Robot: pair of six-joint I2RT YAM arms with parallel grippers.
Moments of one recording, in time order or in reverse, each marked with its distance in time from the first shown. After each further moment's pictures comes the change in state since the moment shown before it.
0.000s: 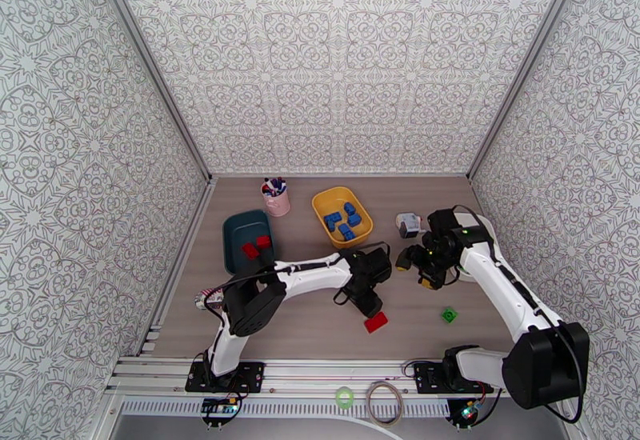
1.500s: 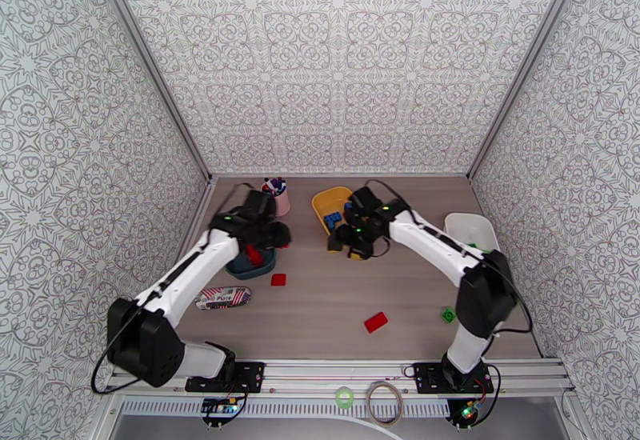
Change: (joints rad) left arm 0.803 -0.679 -0.336 -0.022 -0.048 -0.353; right arm 0.511 0.522 0.535 0.193 -0.090 0.044
